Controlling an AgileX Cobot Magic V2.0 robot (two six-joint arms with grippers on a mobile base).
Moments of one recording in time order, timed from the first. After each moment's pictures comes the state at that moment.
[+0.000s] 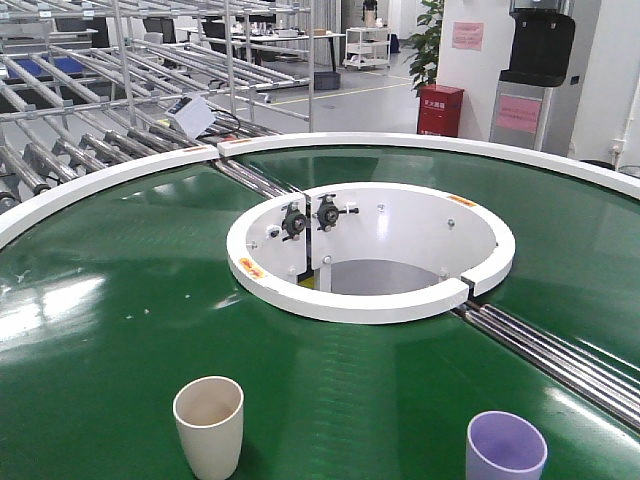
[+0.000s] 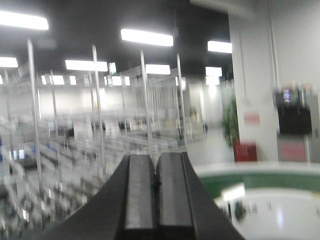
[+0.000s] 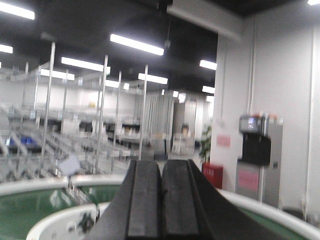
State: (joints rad) left arm 0.02 0.59 -0.91 -0.03 0.12 0.03; right arm 0.04 0.44 -0.79 0.15 0.10 -0.20
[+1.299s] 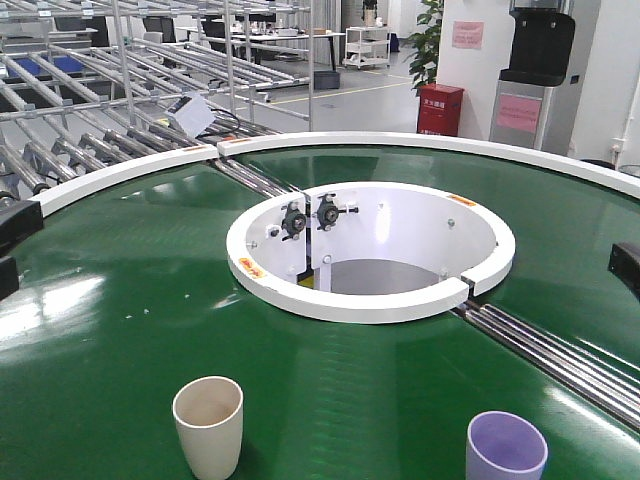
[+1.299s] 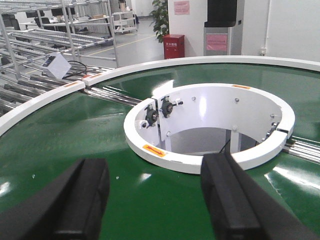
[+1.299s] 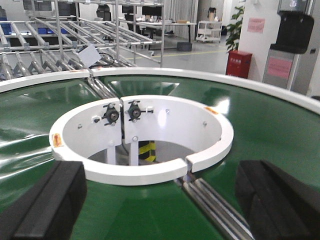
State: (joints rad) left arm -0.21 0.95 -0.99 -0.03 0.20 0.03; right arm 0.08 0.83 -0.84 0.19 0.15 -0.18
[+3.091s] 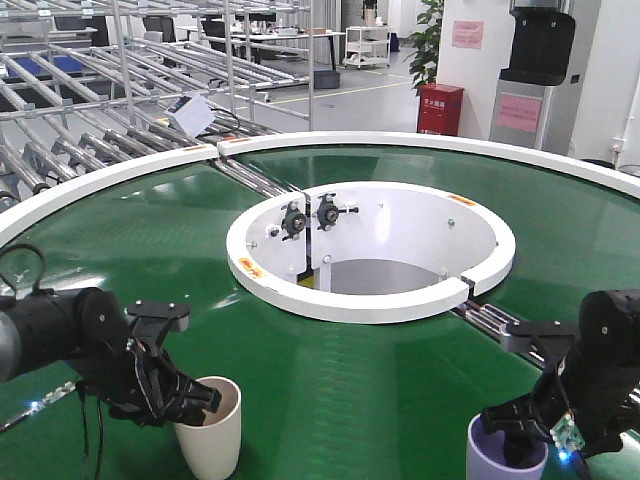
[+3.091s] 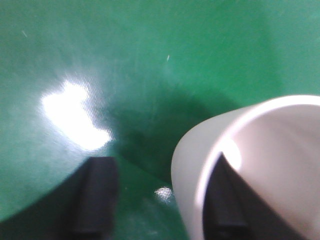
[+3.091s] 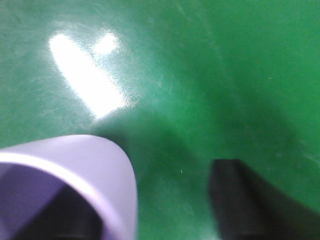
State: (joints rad) left arm -0.21 1.98 -1.48 -0.22 0.74 0.10; right arm 0.08 1.82 -1.31 0.02 0.85 0.05
